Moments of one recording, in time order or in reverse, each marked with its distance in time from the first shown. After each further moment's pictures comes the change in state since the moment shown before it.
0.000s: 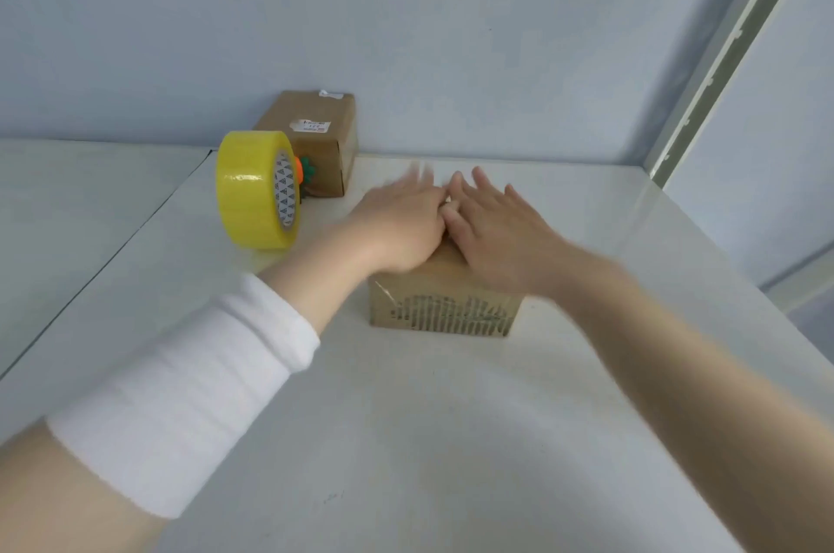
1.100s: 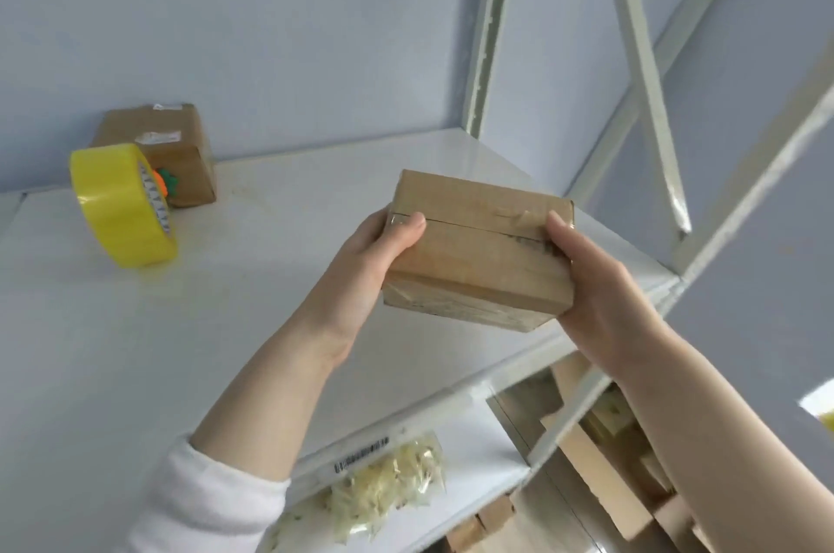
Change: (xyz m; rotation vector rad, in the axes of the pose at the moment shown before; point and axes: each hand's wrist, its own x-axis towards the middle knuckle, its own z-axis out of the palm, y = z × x) left_hand -0.126 0.055 0.043 -1.307 -0.210 0.237; right_hand -0.218 0.001 0.016 1.431 0.544 0.488
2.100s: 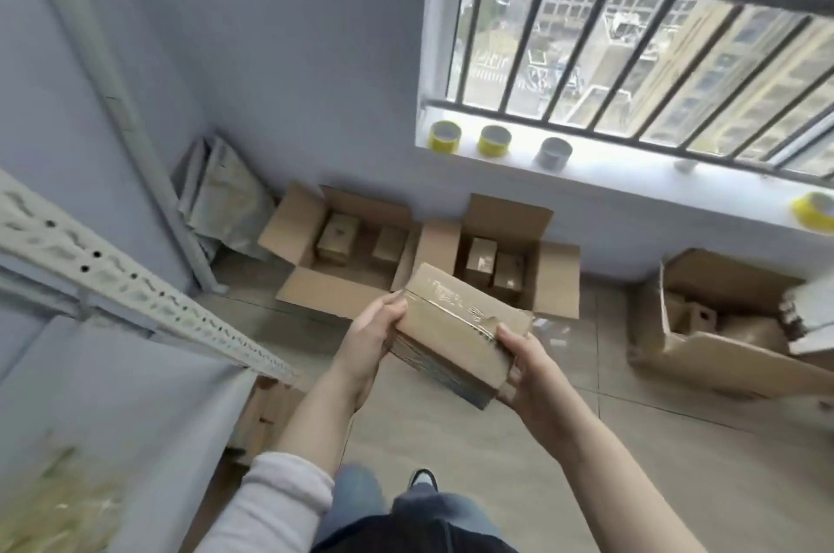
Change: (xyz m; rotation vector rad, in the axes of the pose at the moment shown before) left_hand -0.059 -0.264 0.502 0.033 -0.673 -0.705; right_hand -0.335 0.210 -0.386 0.501 0.986 0.336
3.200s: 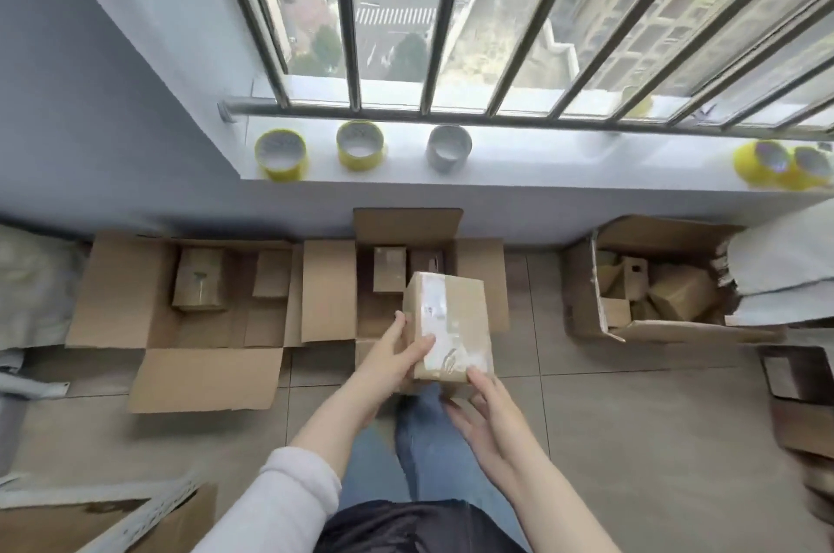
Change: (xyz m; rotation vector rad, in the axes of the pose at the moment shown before) left_hand 0.342 0.001 0.200 0.248 -0.340 -0.412; right_hand 0.247 -0.095 -0.153 0.511 0.364 0.225
